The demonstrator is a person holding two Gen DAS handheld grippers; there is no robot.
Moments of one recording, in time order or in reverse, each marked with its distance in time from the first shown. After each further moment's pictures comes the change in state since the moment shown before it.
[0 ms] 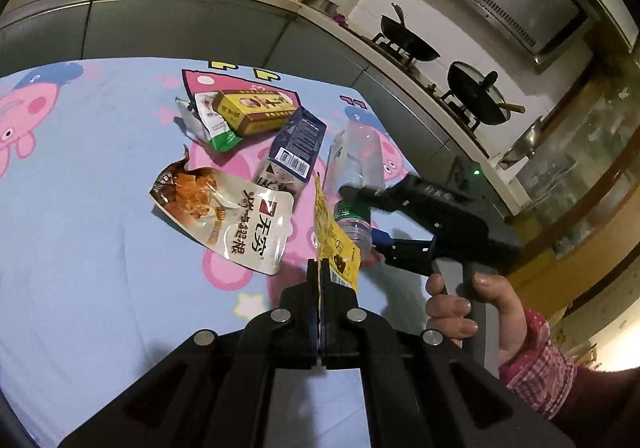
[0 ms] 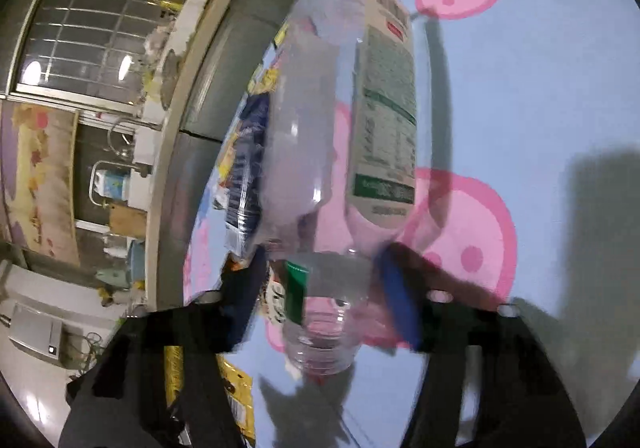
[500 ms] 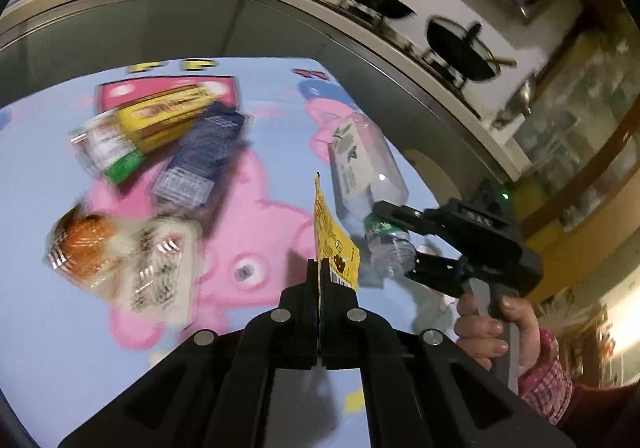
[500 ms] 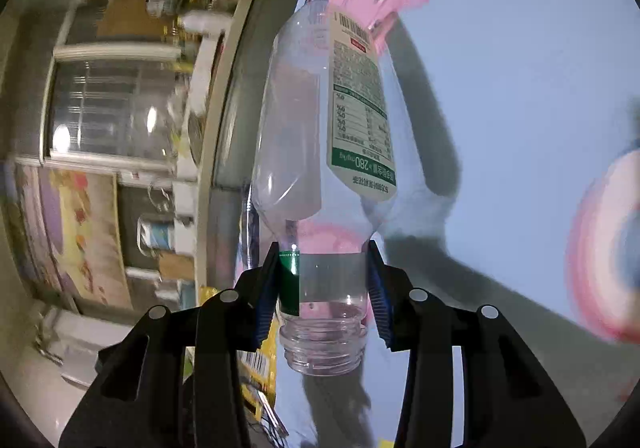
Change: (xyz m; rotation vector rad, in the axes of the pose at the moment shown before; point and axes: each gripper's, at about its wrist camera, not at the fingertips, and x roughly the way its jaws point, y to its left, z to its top) left arm 0.080 -0.078 0.035 0.147 0.129 -0.011; right arm -0.095 -0.085 0.022 0.158 -0.124 0.189
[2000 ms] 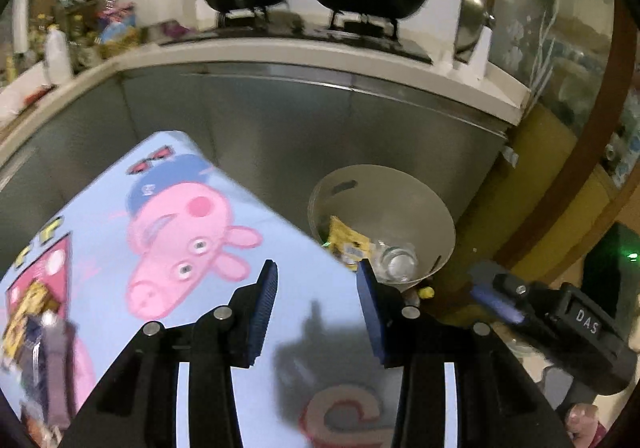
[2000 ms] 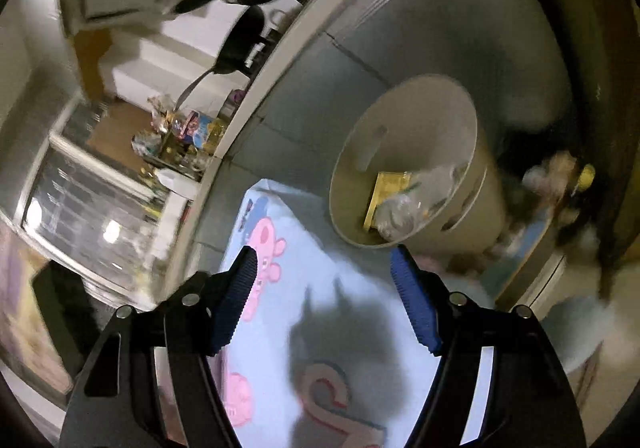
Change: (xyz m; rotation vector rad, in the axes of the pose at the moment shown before) left arm 0.145 -0.208 0.076 0.399 -0.045 0.176; right arm -0.215 -0.057 0.042 -0.098 -0.602 -0.215
